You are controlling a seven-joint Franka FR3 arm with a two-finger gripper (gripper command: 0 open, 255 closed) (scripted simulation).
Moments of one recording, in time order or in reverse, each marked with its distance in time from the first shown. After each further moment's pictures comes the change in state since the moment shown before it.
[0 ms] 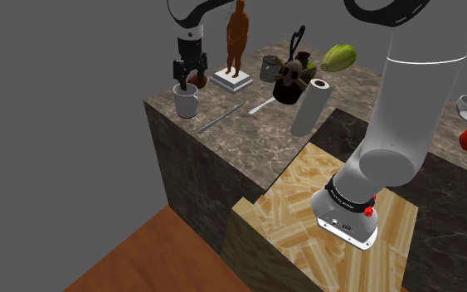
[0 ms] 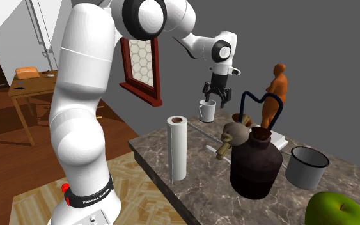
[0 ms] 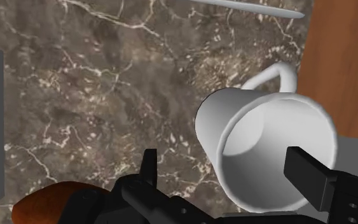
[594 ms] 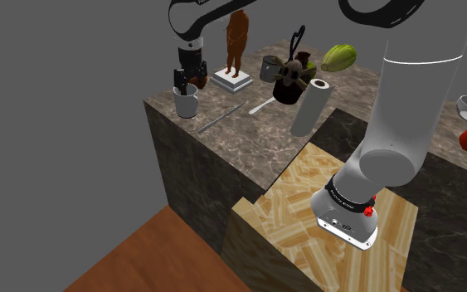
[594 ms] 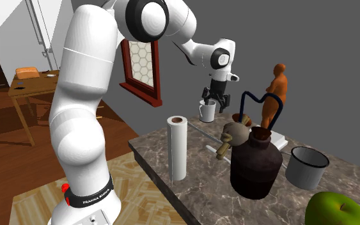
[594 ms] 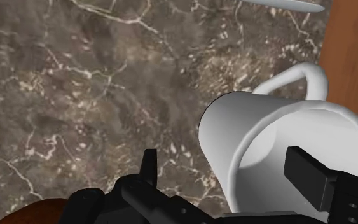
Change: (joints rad) arm 0.003 0.024 0.000 -0.041 -0.002 0.066 0.002
